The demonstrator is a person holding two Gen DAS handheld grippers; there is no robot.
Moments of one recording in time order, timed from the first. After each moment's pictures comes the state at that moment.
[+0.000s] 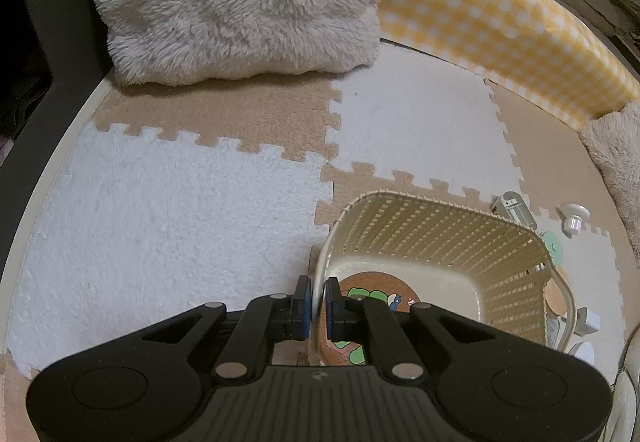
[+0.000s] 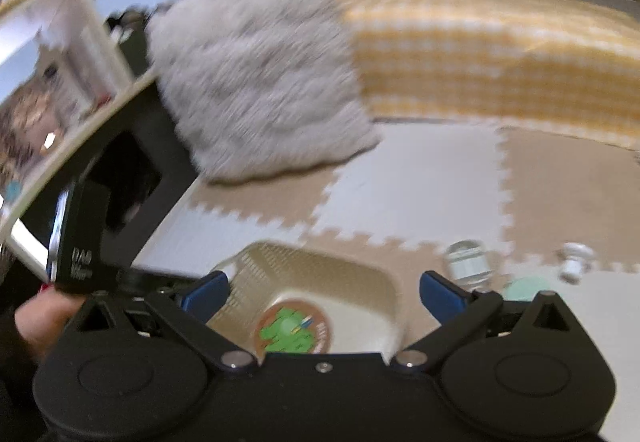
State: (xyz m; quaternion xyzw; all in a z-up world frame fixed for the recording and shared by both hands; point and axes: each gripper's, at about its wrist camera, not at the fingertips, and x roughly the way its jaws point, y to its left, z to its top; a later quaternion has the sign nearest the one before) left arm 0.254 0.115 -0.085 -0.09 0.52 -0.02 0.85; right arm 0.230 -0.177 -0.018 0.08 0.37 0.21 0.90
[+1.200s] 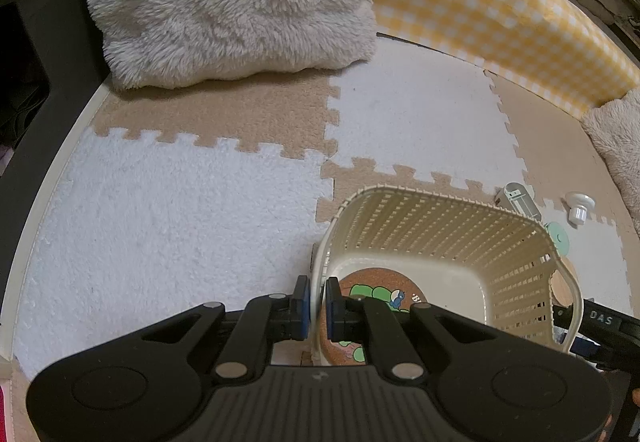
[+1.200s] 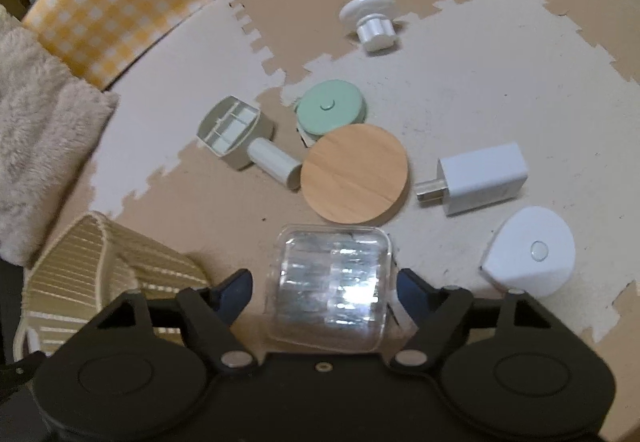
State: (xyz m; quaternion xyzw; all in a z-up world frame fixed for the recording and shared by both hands) left arm 0.256 0.110 -0.086 -0.07 0.53 -0.02 0.85; right arm 0.249 -0.224 -0.189 0.26 0.52 -0.08 0.81
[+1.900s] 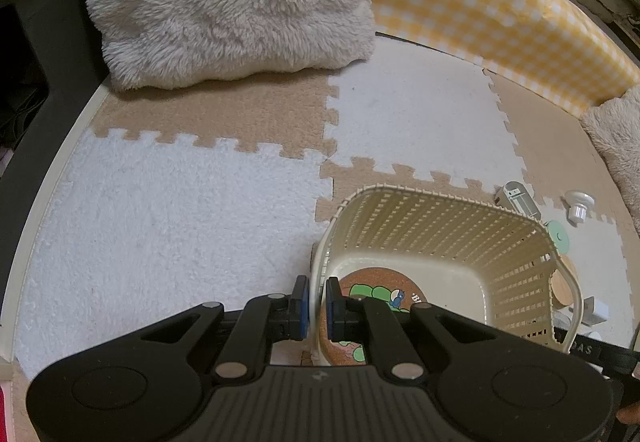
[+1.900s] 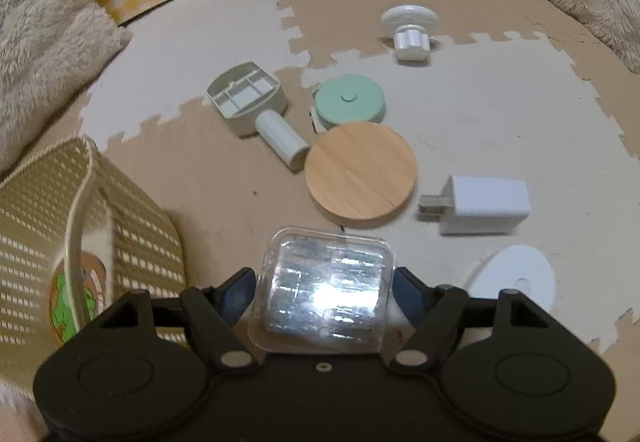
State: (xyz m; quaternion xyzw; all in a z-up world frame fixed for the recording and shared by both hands) left arm 0.256 0.110 -0.085 -0.07 0.53 -0.02 0.85; right arm 0.245 -0.209 -0.188 0.13 0.54 -0.05 0.83
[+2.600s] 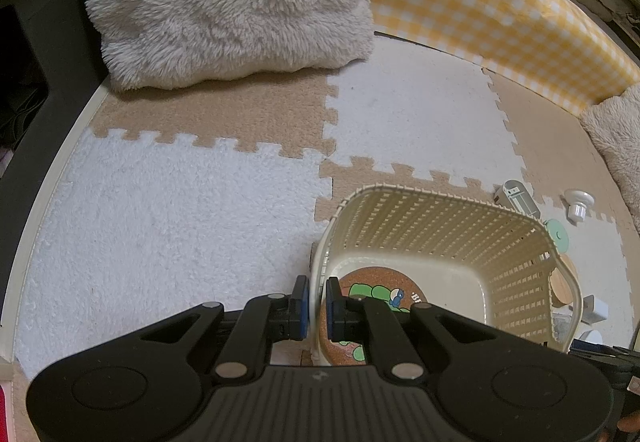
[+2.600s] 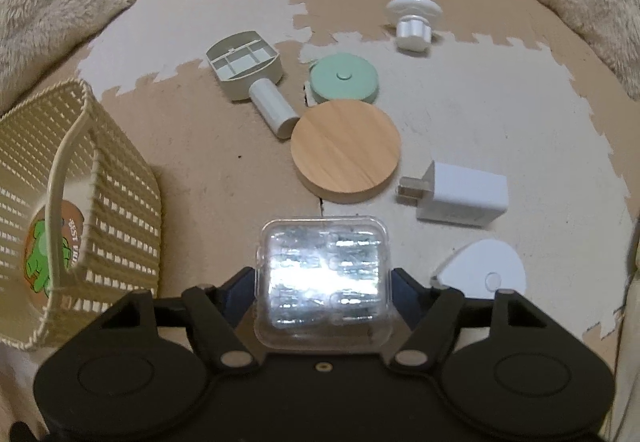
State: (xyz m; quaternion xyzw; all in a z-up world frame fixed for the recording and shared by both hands) left arm 0.256 0.110 -0.086 -0.07 0.53 -0.02 0.85; right arm 0.236 -0.202 -0.194 0.07 0.56 -0.04 0.82
